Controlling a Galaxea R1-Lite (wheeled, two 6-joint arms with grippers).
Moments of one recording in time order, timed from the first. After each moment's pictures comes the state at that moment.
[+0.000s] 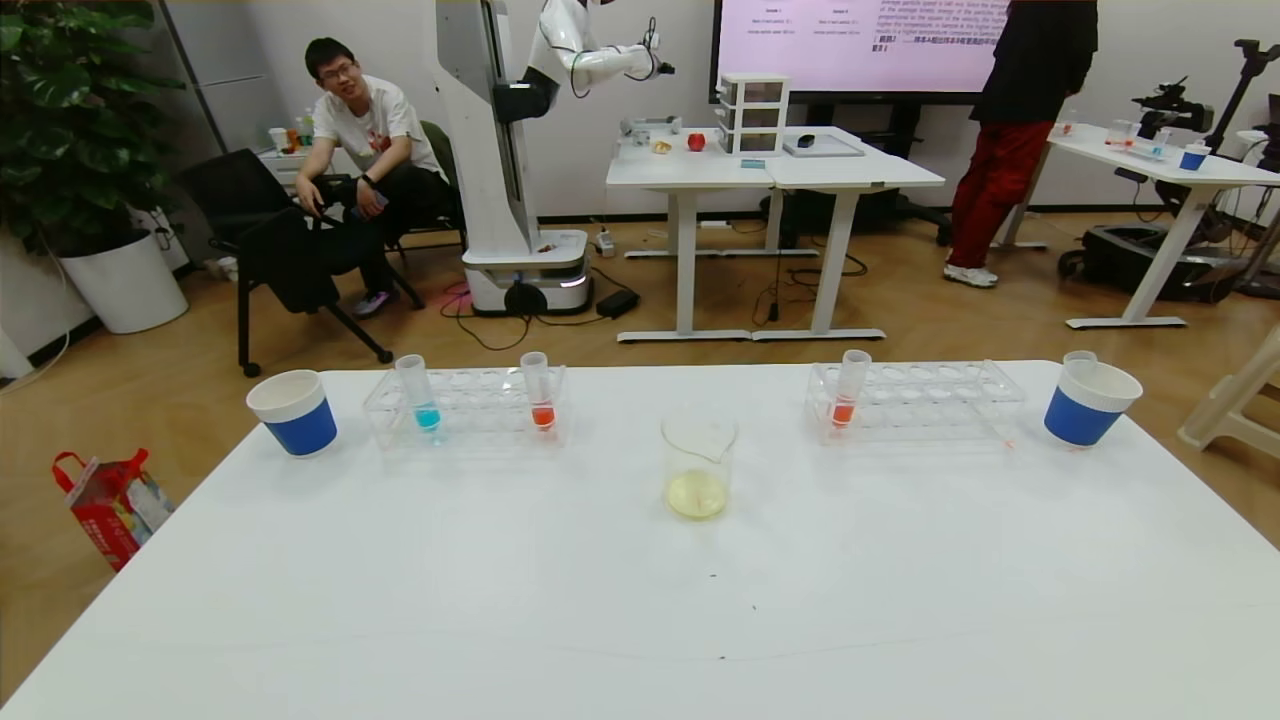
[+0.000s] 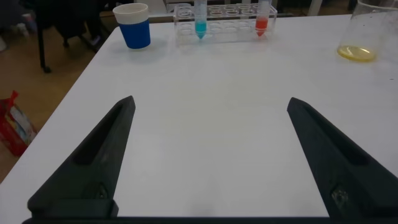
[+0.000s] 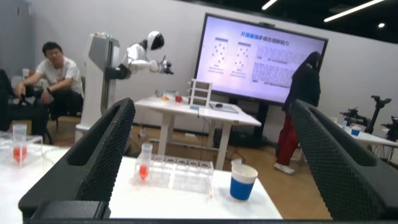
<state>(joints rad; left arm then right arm) 0.00 0.00 0.00 0.00 -0.01 0.04 0.02 0.06 -0.23 -0.36 0.04 -0.13</state>
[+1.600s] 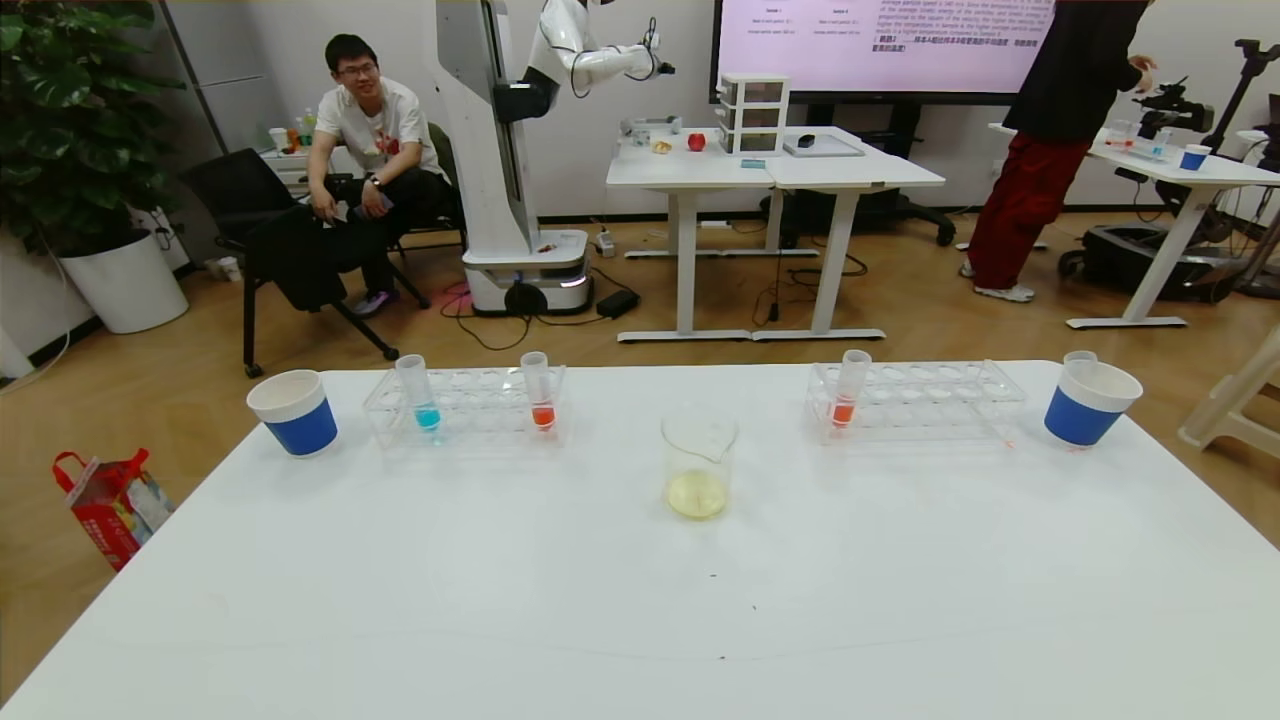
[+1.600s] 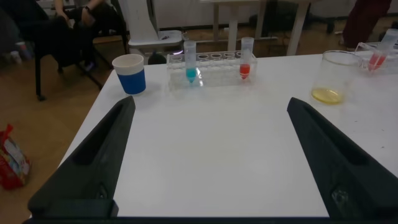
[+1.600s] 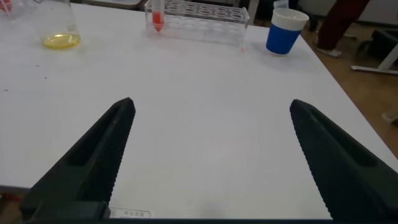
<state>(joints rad) -0.01 0.20 -0.20 -0.08 -0.05 0.03 0.01 0.00 0.00 0.01 0.03 -0.07</state>
